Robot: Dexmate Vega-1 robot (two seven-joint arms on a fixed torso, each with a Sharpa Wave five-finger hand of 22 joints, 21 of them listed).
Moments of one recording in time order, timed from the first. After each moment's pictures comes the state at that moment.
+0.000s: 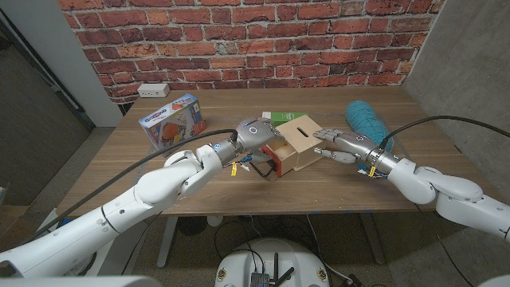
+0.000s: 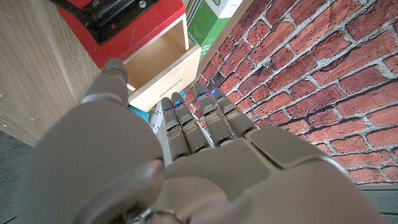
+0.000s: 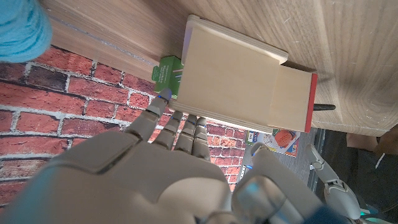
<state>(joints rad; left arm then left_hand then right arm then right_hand) 0.99 0.90 0.58 -2.22 1.22 0.03 -0.04 0.84 -0.08 0.33 -0.16 0.19 0.54 -0.12 0.18 0.19 0.53 -0.20 0.17 0.18 0.54 -0.05 0.16 0.16 0.35 -0.04 0.18 0.16 -1.14 -1.15 -0.43 -1.82 -0.56 0.20 -0.21 0.02 0.08 0.38 0.12 0.21 0.22 0.01 0.19 0.17 0.23 -0.04 0.19 0.19 0.14 -0.04 0.23 0.26 0.36 -0.04 0.18 0.16</state>
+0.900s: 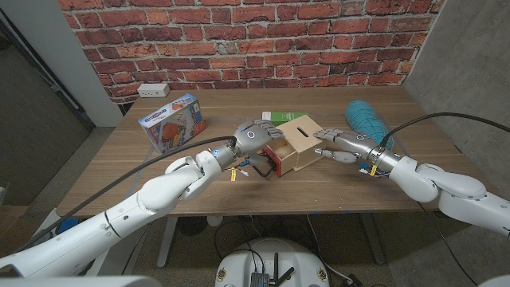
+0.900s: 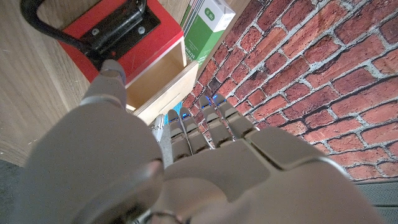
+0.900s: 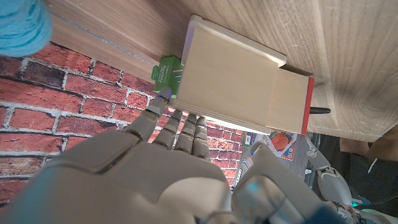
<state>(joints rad) 0.99 0.89 0.61 -2.16 1.30 0.05 0.01 0.84 -0.07 0.31 -0.16 0.18 0.36 -0.13 0.19 0.18 0.35 -0.16 0.18 0.18 0.37 -0.05 0.17 0.16 0.29 -0.04 0.18 0.16 -1.15 -1.16 -0.42 -1.84 -0.58 0.21 -0.21 0.03 0.08 0.38 0.12 0.21 0.21 0.00 0.18 0.18 0.23 -0.04 0.19 0.19 0.14 -0.03 0.23 0.27 0.36 -0.04 0.18 0.16</state>
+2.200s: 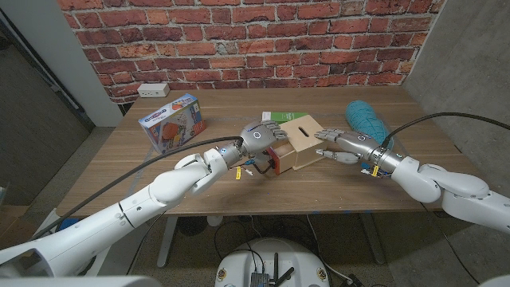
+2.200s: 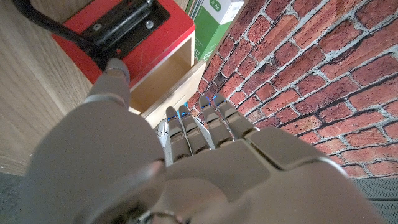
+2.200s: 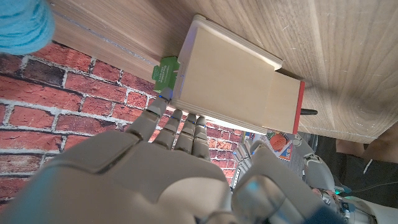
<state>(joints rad) 0.88 0.85 0.70 -2.06 1.33 0.01 0.06 0.88 -0.06 0.32 -0.17 0.18 0.39 -0.14 0.21 0.18 0.37 -0.18 0.19 0.18 0.37 -0.05 0.17 0.16 0.29 -0.04 0.18 0.16 -1.16 -1.18 -0.39 -1.84 -0.58 0.22 -0.25 0.04 0.08 0.39 0.11 0.20 0.21 0.00 0.19 0.18 0.23 -0.04 0.19 0.19 0.14 -0.04 0.23 0.27 0.35 -0.05 0.18 0.16</state>
